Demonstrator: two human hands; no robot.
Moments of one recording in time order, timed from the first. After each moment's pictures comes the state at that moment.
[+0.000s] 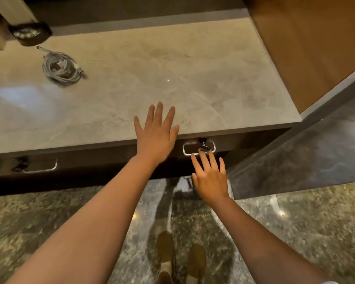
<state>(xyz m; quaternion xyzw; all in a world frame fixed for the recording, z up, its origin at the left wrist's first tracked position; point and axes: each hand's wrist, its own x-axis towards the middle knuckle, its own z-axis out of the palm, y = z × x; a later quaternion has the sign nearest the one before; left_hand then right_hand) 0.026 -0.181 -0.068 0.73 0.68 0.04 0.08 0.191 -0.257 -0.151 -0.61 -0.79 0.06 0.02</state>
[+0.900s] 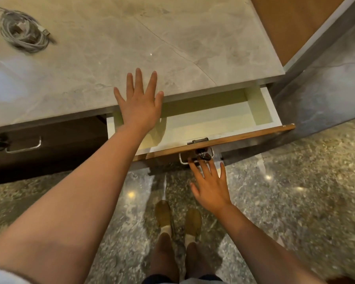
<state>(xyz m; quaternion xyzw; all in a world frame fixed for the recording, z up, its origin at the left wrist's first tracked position) 0.029 -0.195 -0.069 0.71 0.70 0.02 0.09 0.209 -0.378 -0.163 -0.64 -0.76 0.09 -0.06</state>
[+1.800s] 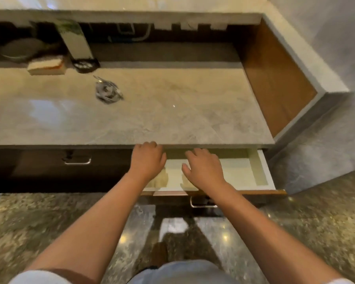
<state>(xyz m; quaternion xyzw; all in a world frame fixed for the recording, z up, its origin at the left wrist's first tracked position) -0.014 -0.273 0.016 0.74 0.67 0.02 0.01 0.158 -0.282 0.035 -0.56 -0.83 0.08 0.03</state>
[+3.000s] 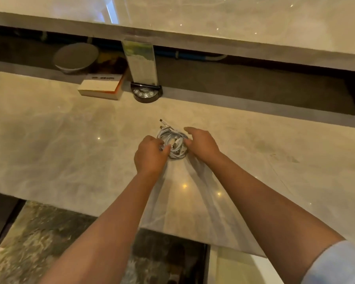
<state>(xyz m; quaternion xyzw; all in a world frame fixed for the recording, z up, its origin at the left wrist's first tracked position) -0.262 -0.050 0.001 0.46 0.85 0.21 0.14 -0.136 0.034 0.016 -0.51 -0.81 0.29 0.05</state>
